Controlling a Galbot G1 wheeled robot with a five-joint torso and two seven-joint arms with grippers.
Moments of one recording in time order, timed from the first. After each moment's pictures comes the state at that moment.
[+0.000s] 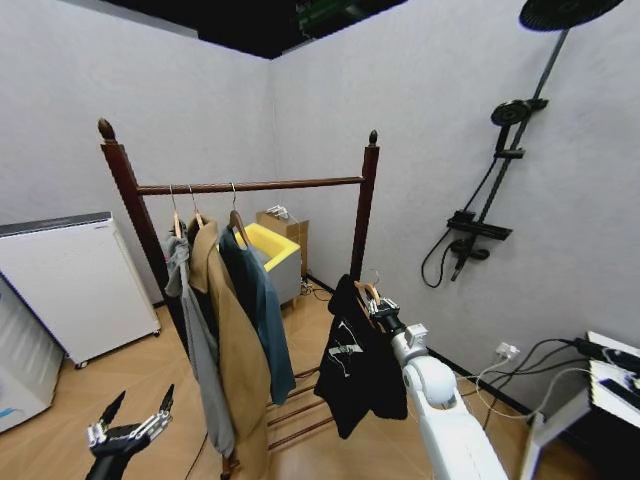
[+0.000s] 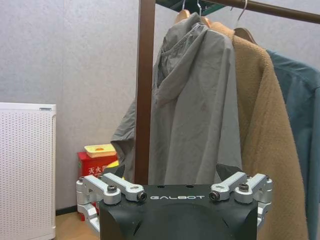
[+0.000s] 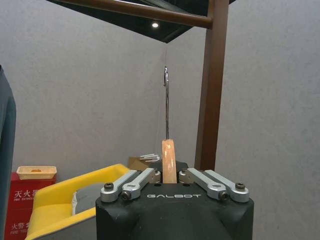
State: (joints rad) left arm 1.83 -1.30 -0.87 -2.29 -0.49 -0.05 0.04; right arm -0.93 1.35 0.57 1.81 0.13 -0.15 -0.16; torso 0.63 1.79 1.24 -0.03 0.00
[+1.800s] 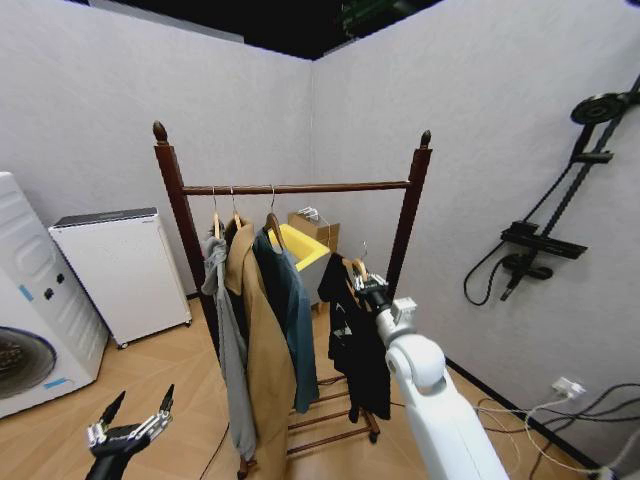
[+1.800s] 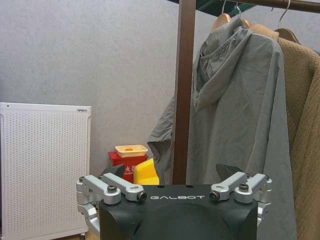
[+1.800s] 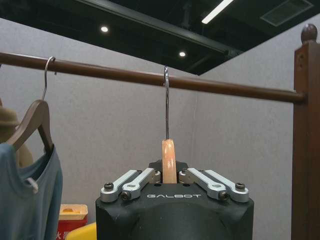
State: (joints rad) left arm 1.83 -1.30 -0.87 -2.29 -0.49 -0.05 0.04; right arm -0.69 1.30 0.40 1.99 0.19 -0.44 0.03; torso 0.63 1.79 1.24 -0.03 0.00
